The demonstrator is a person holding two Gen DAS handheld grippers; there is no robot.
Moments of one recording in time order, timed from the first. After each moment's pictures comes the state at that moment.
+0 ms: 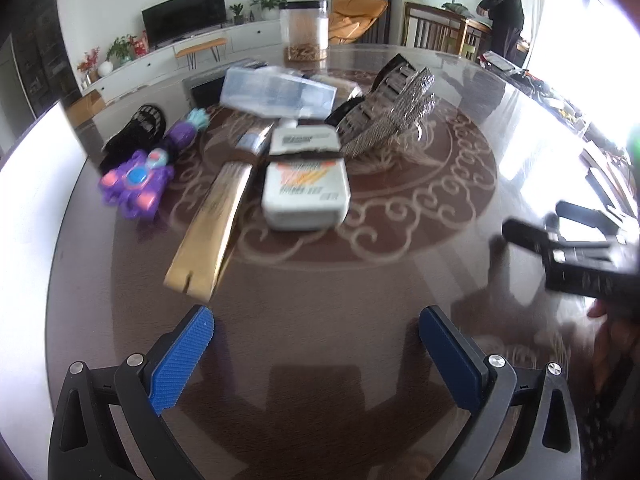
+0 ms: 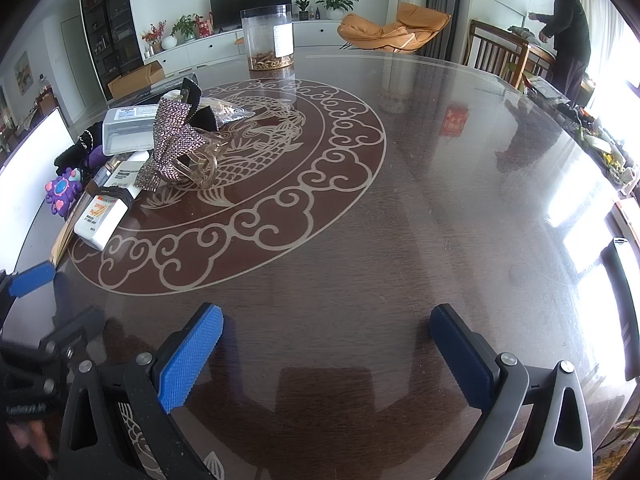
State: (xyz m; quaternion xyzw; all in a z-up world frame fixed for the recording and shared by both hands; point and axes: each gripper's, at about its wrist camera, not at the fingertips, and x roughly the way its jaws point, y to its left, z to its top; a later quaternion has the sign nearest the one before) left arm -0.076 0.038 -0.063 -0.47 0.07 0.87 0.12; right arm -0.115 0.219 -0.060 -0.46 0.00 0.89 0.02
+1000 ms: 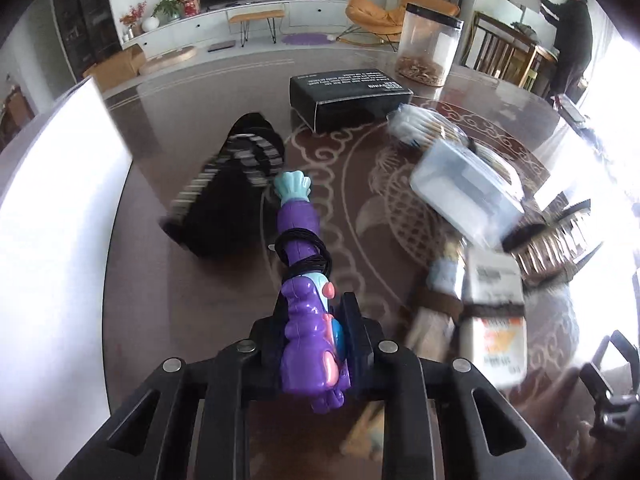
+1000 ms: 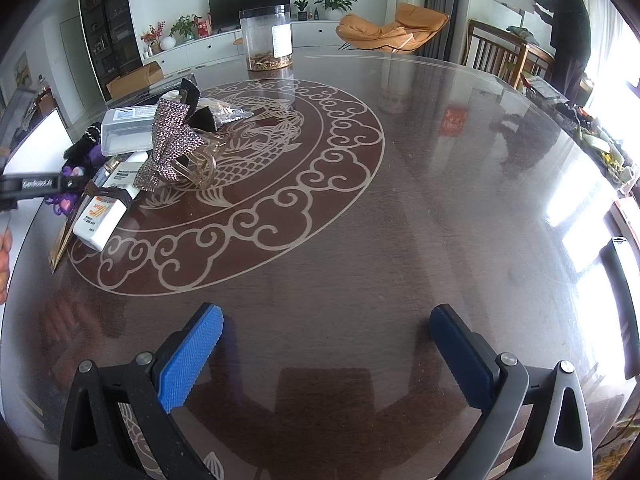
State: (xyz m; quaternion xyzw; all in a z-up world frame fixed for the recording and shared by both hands) left arm -0.195 -0.044 -0.053 -0.50 0.00 0.86 0.05; right arm -0.115 0.220 -0.059 -0.46 0.00 0.89 0.02
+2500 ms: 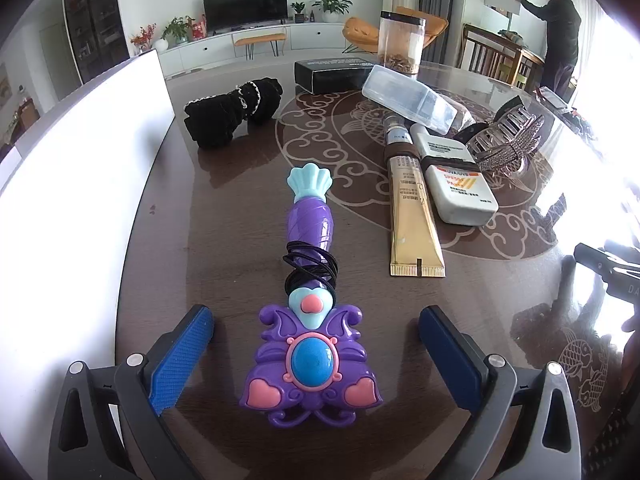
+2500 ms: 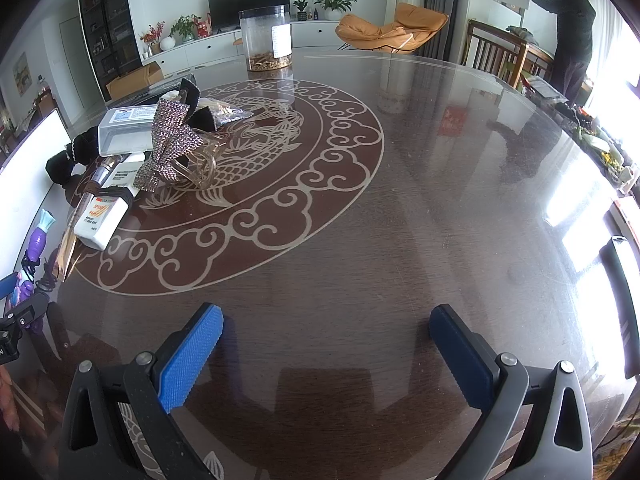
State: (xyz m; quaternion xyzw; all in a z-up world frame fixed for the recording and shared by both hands) left arm -0.084 -0.053 -0.065 -0.46 0.03 0.89 0.04; right arm -0.115 0.220 -0.059 -0.46 0.00 0.89 0.02
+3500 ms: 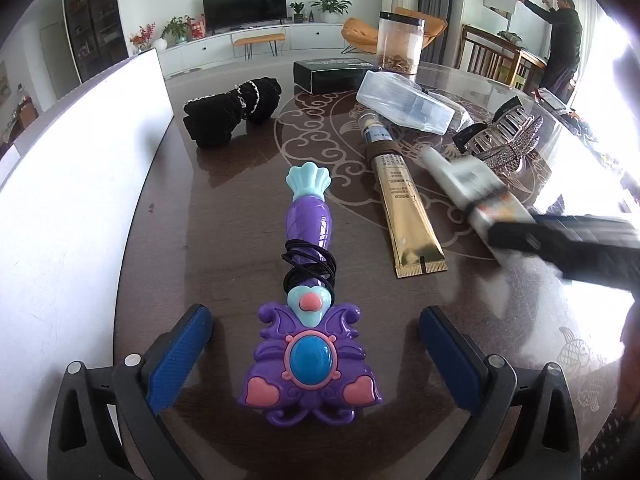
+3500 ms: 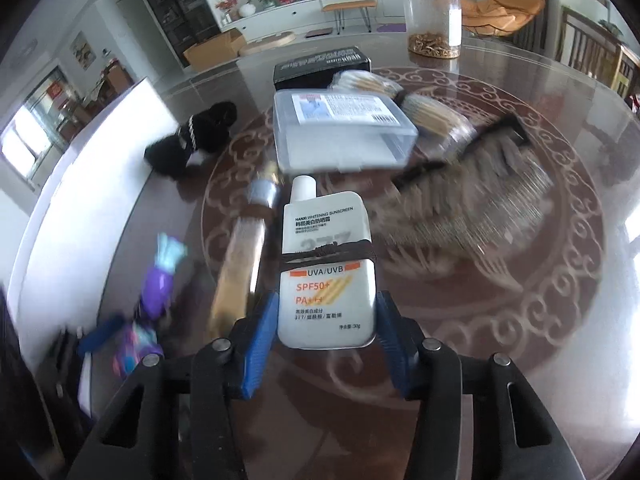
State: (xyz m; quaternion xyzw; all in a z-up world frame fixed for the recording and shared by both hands) left arm -0.085 -0.052 -0.065 -0.46 0.02 0.89 0.05; right arm -0.155 0.103 -0.041 -0.52 0.02 0.84 -0.15
